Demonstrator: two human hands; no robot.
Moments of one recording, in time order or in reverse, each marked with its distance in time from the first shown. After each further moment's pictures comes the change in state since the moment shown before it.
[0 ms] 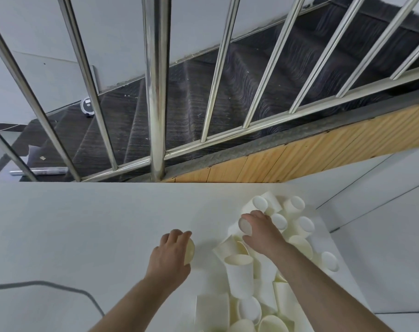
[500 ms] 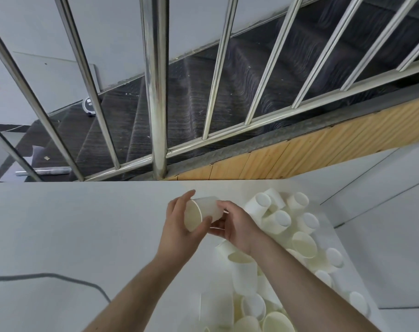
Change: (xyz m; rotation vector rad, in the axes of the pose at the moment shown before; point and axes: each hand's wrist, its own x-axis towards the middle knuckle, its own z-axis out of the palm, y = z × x) left_hand 0.011 0.030 -0.041 -0.840 0.381 0.025; right_hand -0.011 -0.084 -0.013 1.622 -0.365 0.120
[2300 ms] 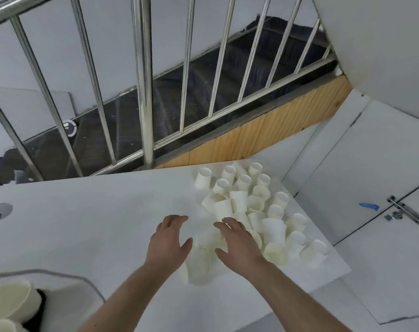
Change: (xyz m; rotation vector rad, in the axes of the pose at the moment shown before) left_hand -0.163 -0.006 -0.063 0.539 -0.275 0.148; right_hand -0.202 0.139 0.027 -1.580 0.432 -0.343
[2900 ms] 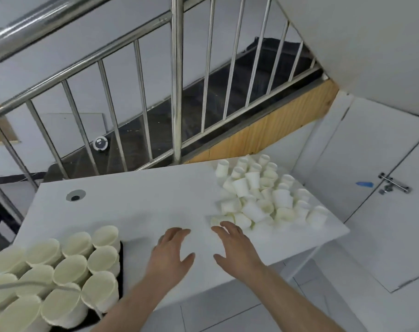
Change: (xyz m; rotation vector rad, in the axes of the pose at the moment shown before) left_hand -0.205 -0.051 -0.084 0.065 0.001 0.104; right_hand -0.165 -0.140 0.042 0.047 0.081 -0.067
